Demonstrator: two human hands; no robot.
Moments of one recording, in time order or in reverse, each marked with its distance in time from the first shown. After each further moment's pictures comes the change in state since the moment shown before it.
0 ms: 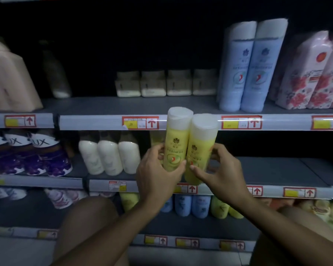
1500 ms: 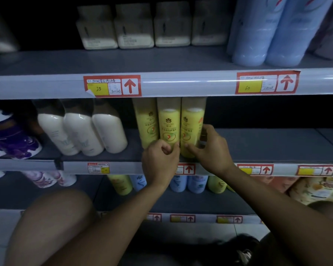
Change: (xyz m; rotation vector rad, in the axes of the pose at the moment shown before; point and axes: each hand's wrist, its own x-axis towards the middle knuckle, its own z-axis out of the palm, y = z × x) left_hand -0.002 -0.093 0.112 0.073 -0.059 -0.238; right_hand 0.038 0.113 0.066 -0.141 -0.099 0.230
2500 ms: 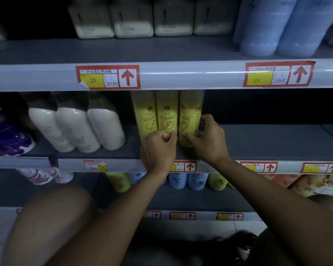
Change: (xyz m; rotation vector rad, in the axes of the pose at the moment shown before) left_hand 0.021 0.008 0.007 0.104 -0.030 -0.058; right_hand 0.021 -0.004 0.017 -0.009 0.068 0.088
